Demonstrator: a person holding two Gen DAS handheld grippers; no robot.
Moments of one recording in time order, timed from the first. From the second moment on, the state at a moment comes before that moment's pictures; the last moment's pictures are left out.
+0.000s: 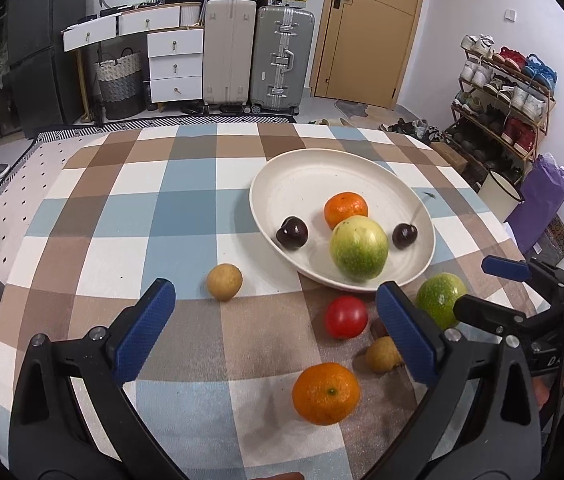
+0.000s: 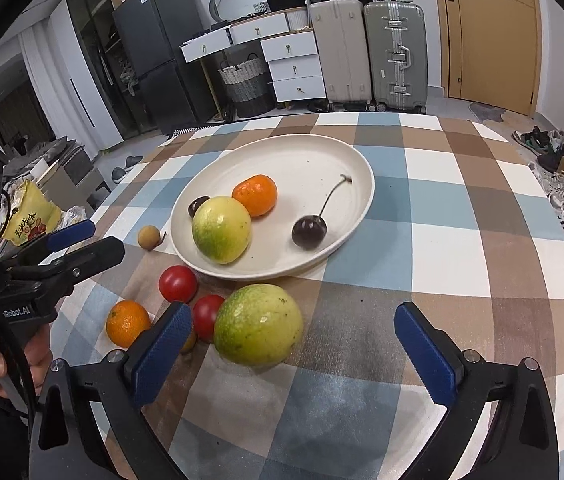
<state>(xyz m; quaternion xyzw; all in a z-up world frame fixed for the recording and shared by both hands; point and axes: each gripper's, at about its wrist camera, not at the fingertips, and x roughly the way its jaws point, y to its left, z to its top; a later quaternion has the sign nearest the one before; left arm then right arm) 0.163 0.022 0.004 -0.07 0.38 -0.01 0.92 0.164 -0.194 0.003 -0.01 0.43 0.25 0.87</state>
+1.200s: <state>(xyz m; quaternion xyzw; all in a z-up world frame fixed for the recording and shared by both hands) 0.151 0.010 -0.033 -0.05 0.43 -0.01 0.90 0.157 -0.196 -0.013 -0.01 0.45 0.26 0.85</state>
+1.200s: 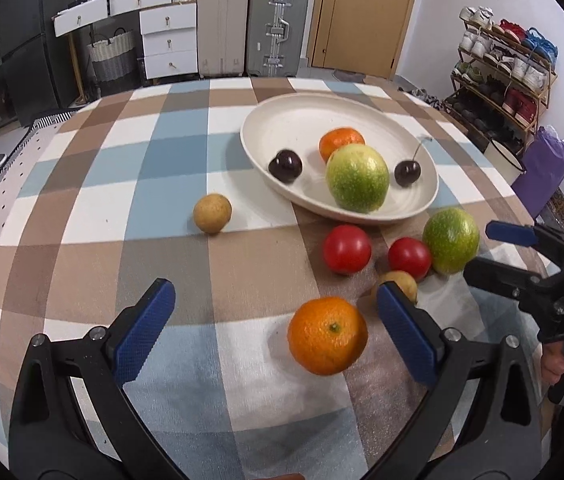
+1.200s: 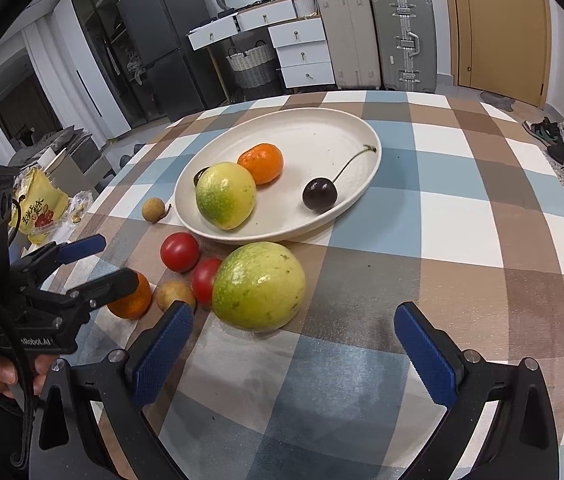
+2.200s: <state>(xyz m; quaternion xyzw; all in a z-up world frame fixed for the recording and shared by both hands) 0.130 -0.007 -0.044 -0.05 0.44 -0.08 0.89 0.162 -0.181 -0.022 0.01 0.45 0.29 0.84</state>
